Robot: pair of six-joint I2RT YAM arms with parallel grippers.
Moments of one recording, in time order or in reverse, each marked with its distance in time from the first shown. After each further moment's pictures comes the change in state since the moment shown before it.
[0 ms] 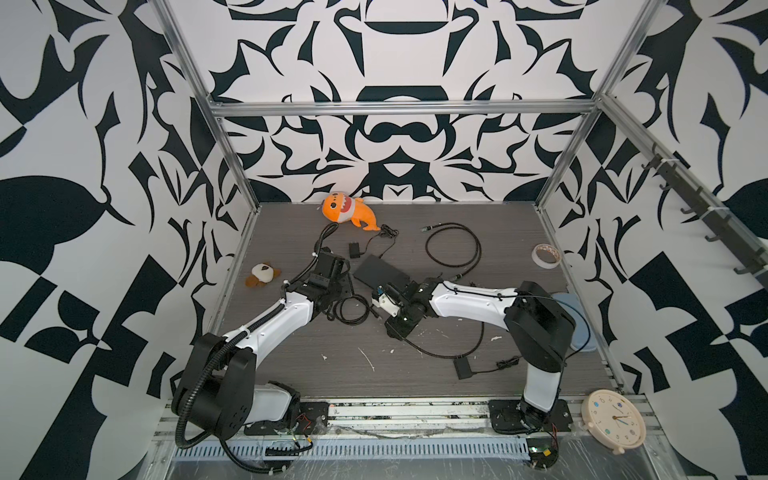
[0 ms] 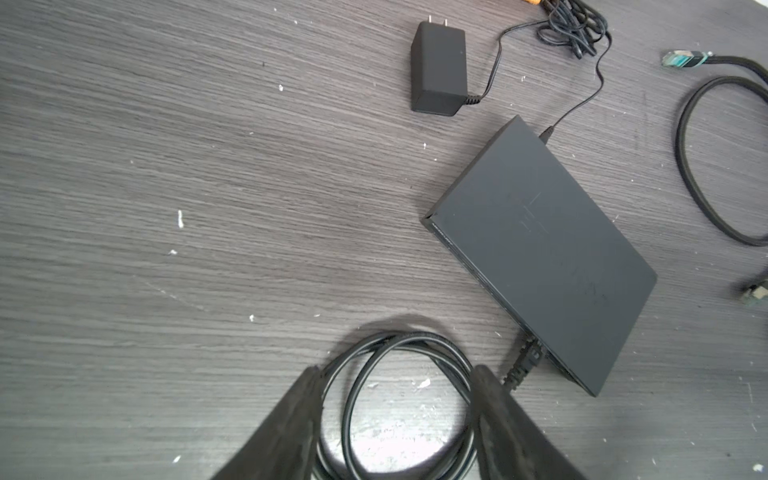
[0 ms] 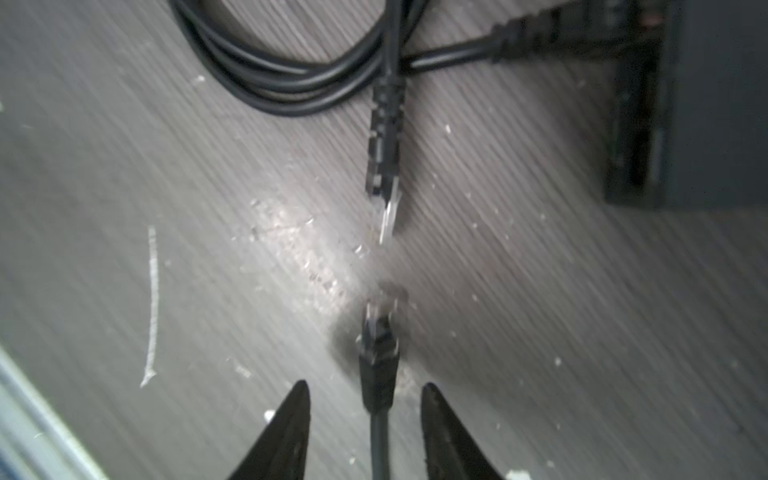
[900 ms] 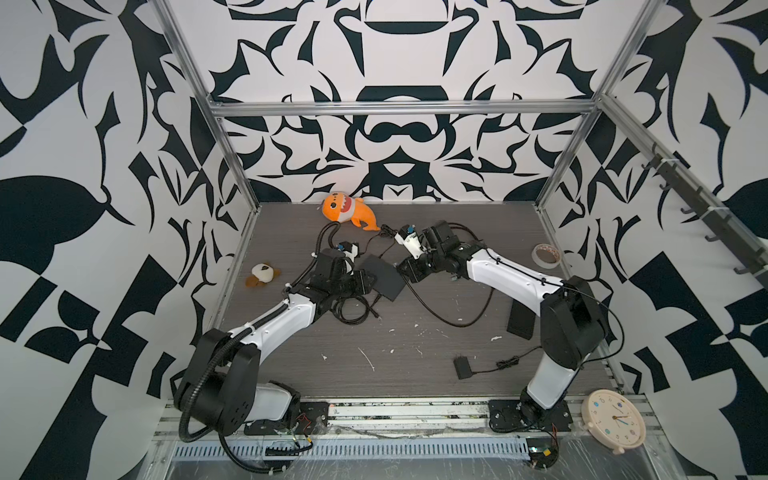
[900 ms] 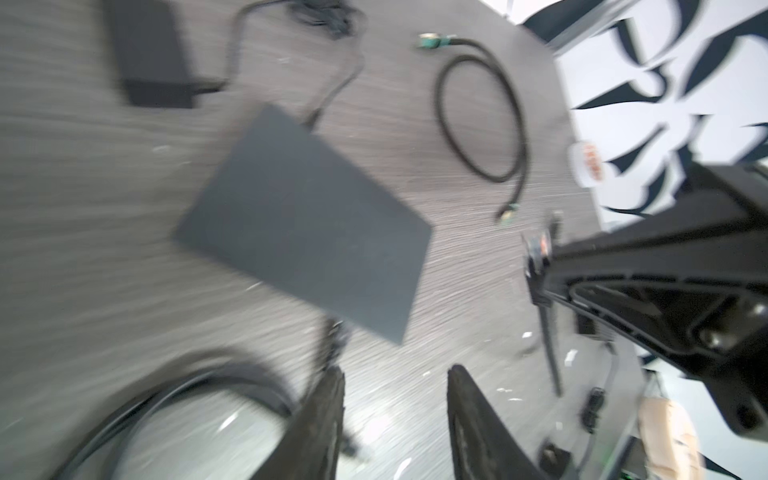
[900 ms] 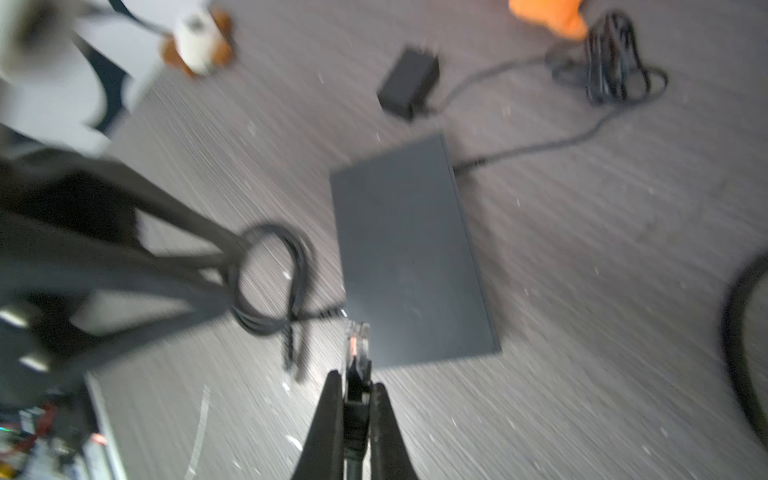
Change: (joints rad) left arm -0.026 0.047 -0.035 0.338 0.472 -0.002; right arm -0.331 -0.137 0.090 0.230 -0.272 0.002
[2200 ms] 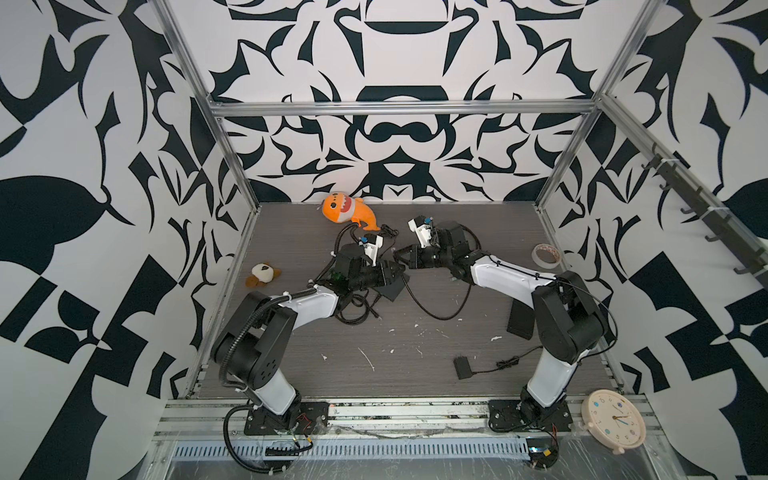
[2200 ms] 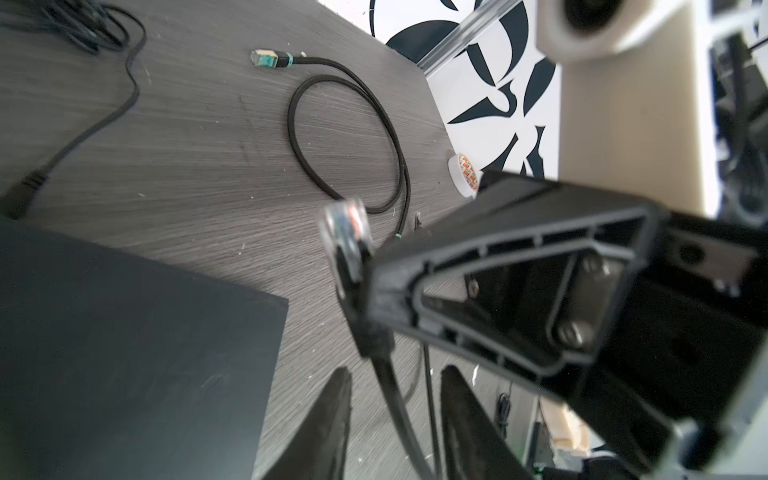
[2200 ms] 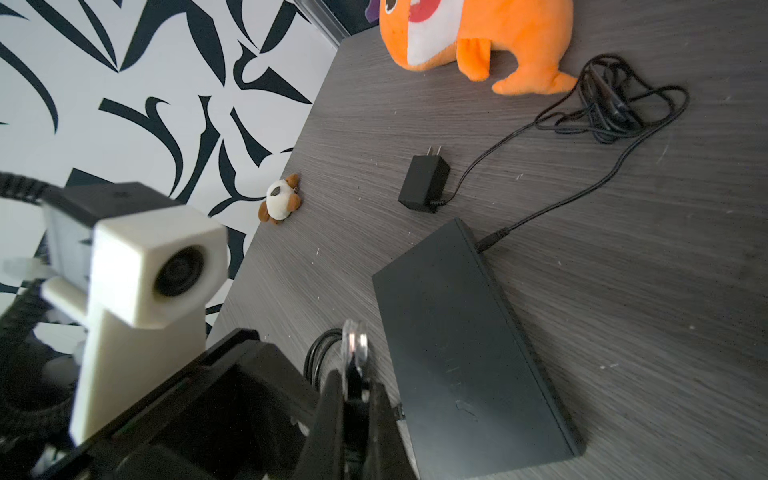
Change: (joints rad) left arm -0.072 0.257 0.064 0.441 0.164 -0.152; right arm -0.081 0.027 -0.172 0.485 -0.167 0.436
